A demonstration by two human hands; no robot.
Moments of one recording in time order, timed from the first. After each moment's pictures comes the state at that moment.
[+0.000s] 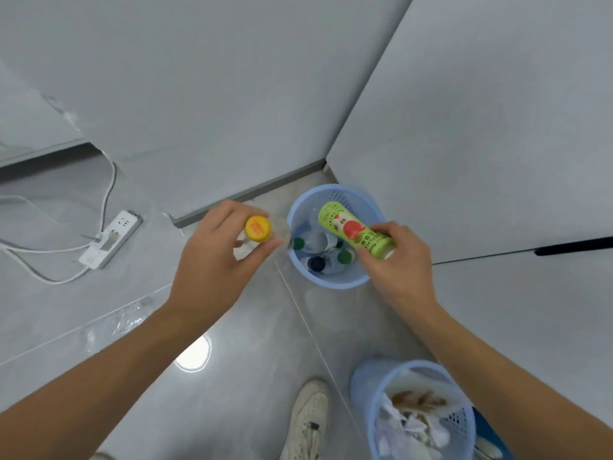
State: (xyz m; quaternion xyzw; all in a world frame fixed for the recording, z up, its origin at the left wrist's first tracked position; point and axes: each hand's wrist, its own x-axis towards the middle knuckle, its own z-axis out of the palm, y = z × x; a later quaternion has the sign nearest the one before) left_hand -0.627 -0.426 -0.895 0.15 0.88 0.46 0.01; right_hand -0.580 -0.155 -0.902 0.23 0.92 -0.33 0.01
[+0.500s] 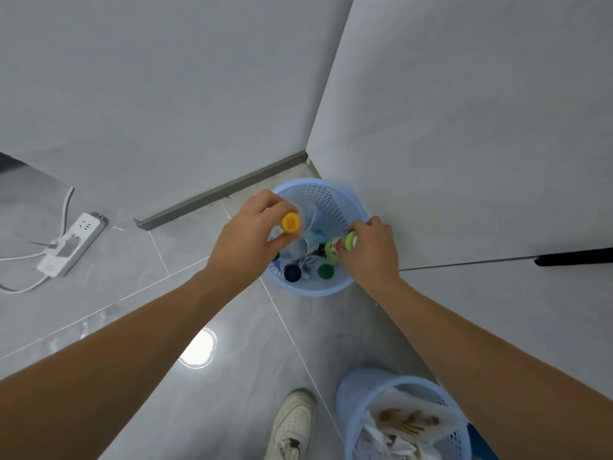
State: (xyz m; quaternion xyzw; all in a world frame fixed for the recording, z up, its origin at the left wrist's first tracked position) left_hand -0.672 -0.312 -0.982 0.23 0.90 0.37 0.07; right_hand -0.621 -0.084 -1.017 0.19 0.96 -0.17 0.14
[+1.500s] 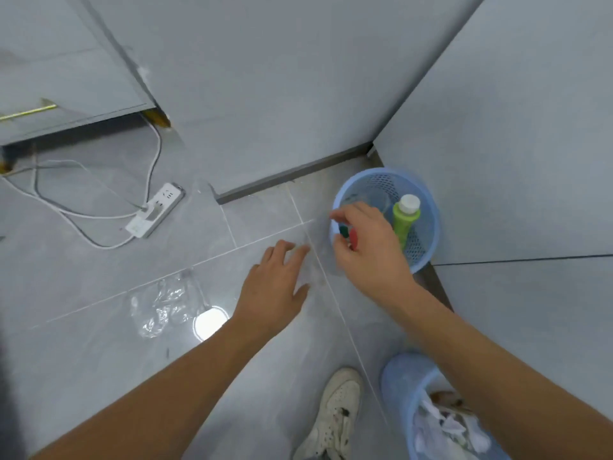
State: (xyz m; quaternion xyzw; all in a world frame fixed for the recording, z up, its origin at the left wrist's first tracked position) left_hand -0.571 -0.445 -0.997 0.14 0.94 0.25 0.19; right_hand -0.606 -0.263 -0.935 0.00 0.95 -0.31 0.07
